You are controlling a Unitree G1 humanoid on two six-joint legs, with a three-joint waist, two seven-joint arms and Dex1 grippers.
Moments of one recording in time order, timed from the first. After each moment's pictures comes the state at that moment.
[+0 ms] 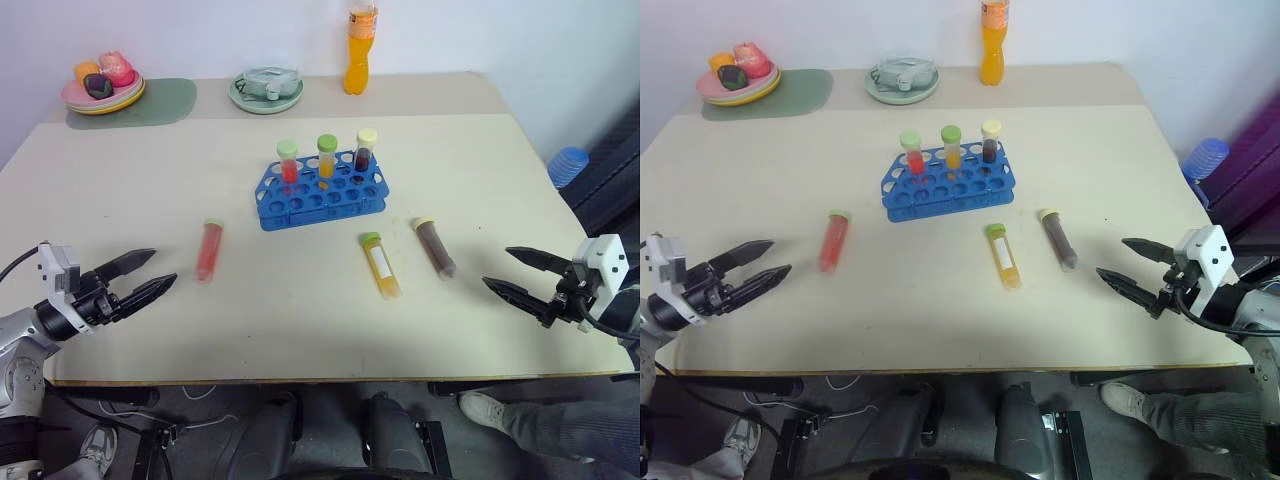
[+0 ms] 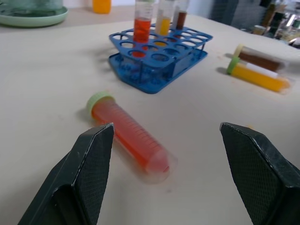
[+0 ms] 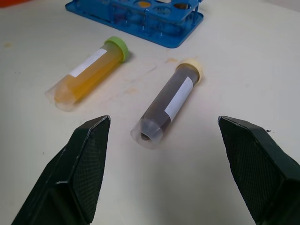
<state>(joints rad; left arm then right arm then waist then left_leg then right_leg) -0.02 0.74 0.45 0.18 -0.64 0.13 -1.26 0.08 -0.83 -0.45 -0.12 0.52 0.27 1.01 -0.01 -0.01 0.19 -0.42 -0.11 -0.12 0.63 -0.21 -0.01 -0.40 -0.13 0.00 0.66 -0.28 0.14</state>
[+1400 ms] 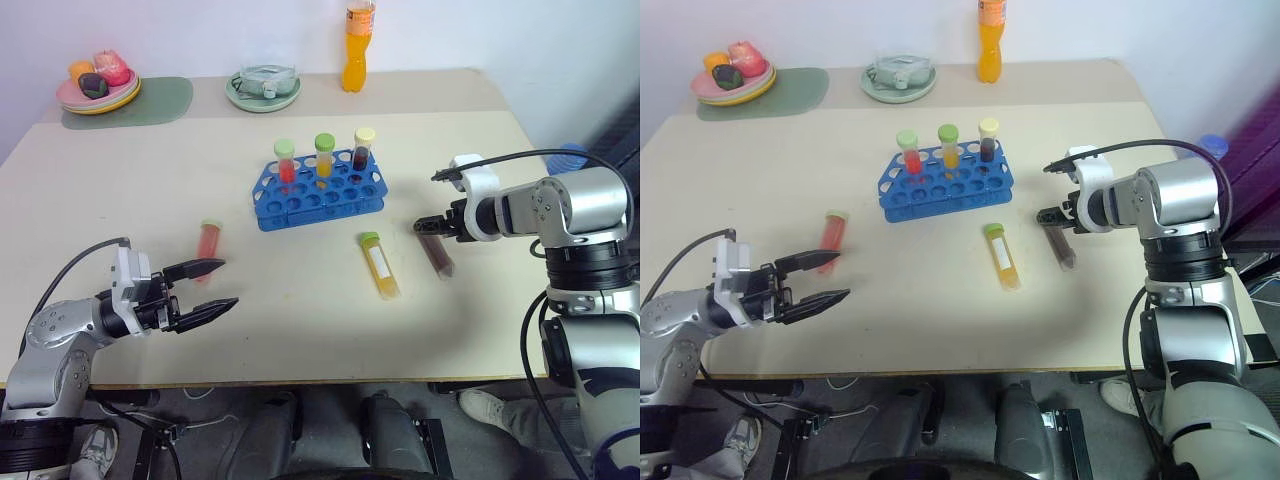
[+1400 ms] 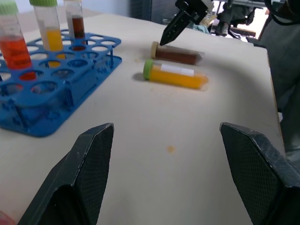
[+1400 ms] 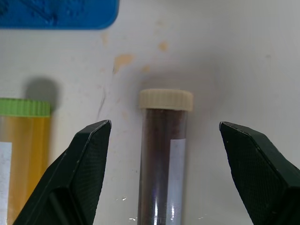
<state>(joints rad) 0.00 0.70 0.26 -0.10 -0.62 0.15 -1.25 -0.92 -0.65 0.05 0.17 0.37 1.53 0.44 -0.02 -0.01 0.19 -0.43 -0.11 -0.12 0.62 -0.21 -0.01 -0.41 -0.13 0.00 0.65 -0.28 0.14</state>
